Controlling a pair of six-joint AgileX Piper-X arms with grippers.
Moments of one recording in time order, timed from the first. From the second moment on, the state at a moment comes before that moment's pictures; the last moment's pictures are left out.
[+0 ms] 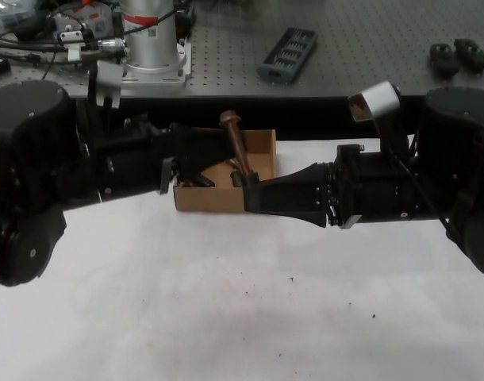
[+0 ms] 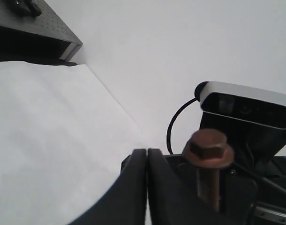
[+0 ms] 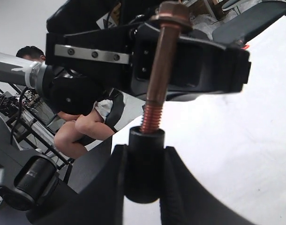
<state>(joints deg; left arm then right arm) -19.6 92.7 -44.2 -41.1 52.4 -45.2 31.9 91.9 -43.2 -33.1 -62.1 29.9</state>
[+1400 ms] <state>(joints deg) -22.7 76.3 -45.7 13.8 20.5 -15.9 26.6 118.9 -77.6 -12.0 -57.8 29.8</state>
